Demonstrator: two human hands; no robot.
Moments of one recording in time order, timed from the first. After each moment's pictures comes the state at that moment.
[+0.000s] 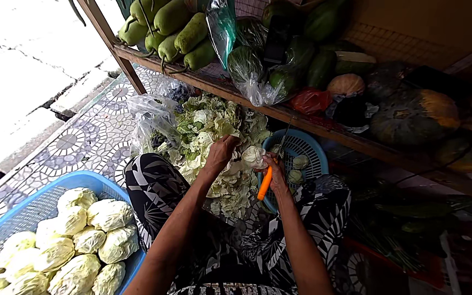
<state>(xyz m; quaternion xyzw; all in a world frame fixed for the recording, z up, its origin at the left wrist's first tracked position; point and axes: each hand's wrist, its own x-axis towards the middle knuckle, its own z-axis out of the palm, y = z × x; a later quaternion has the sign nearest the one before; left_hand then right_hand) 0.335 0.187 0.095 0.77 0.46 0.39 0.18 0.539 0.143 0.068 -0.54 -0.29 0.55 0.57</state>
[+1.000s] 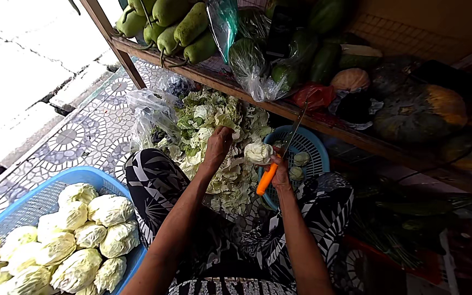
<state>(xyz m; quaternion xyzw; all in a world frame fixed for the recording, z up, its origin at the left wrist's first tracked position) 0.330 0.178 0.103 0.73 0.50 0.43 0.18 0.547 0.140 0.060 -0.43 -0.30 0.57 0.63</state>
